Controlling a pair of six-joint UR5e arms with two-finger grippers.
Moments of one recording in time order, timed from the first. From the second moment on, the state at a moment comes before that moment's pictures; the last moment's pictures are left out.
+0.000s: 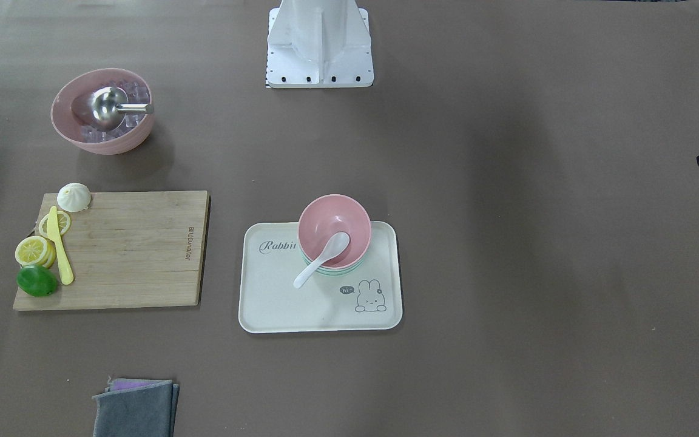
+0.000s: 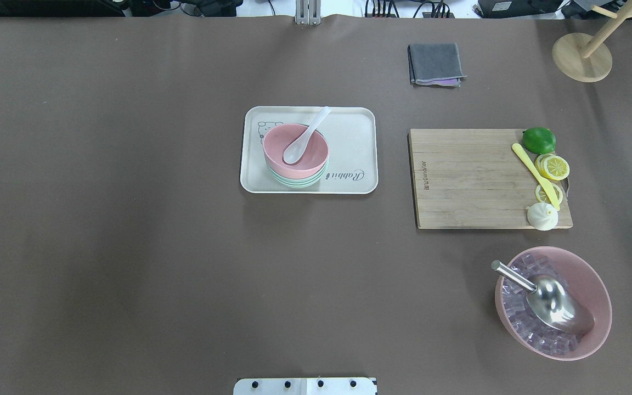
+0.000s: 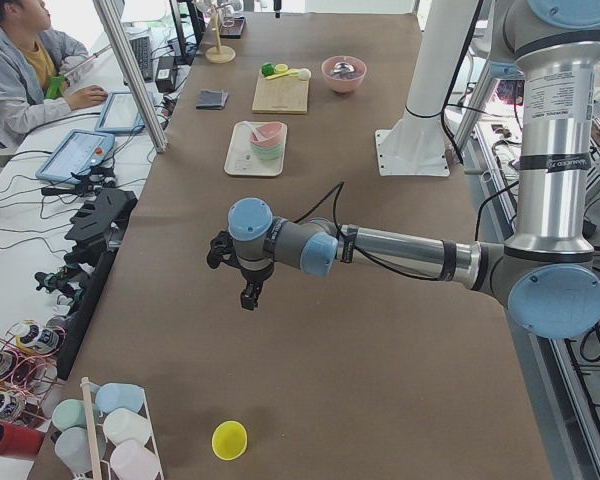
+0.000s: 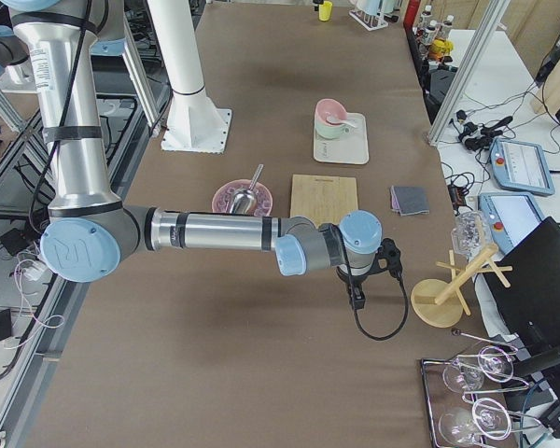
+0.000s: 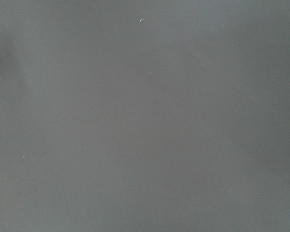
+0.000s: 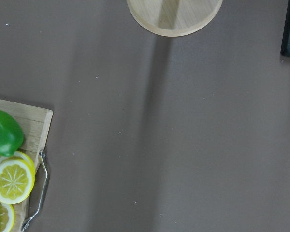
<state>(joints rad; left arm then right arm) -1.40 -1.53 -1.73 -1.74 -2.41 -0.05 1.50 -1.47 1.45 -1.30 2.42 0.04</state>
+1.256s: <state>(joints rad) -1.40 -1.53 -1.74 -1.74 -2.40 -0.09 1.50 -1.49 1.48 -1.30 2.44 0.05</state>
